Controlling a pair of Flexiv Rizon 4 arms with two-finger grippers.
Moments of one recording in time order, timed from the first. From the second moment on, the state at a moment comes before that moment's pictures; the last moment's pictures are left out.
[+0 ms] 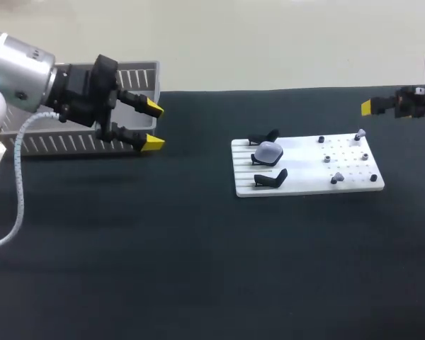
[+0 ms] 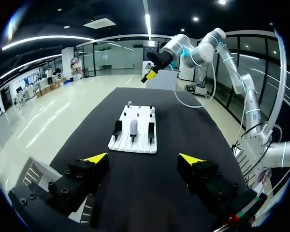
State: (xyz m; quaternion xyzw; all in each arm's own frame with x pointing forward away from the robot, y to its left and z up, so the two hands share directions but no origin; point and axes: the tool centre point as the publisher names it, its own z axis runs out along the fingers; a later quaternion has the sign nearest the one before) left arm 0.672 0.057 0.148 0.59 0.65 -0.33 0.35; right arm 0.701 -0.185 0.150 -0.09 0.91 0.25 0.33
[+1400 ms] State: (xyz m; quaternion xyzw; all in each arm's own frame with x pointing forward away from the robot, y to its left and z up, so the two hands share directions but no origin) left arm 0.689 -0.032 0.097 0.61 0.60 -0.40 0.31; right arm 0.701 -0.185 0.150 -0.09 0.91 0.25 0.33
